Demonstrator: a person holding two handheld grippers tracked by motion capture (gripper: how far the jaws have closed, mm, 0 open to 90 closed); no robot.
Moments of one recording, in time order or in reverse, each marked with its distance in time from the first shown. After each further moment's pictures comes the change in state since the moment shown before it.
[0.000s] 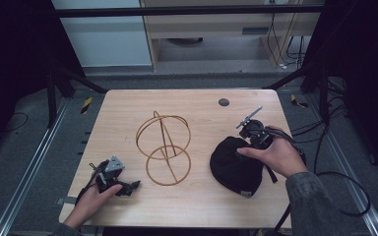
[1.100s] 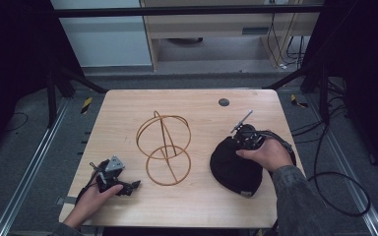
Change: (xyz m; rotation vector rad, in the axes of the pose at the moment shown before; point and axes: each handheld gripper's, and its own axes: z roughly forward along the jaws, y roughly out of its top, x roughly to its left) left arm 0.001 0.000 0.001 -0.005 -0.006 0.009; right arm -0.006 0.001 0.047 0.088 0.088 -0.008
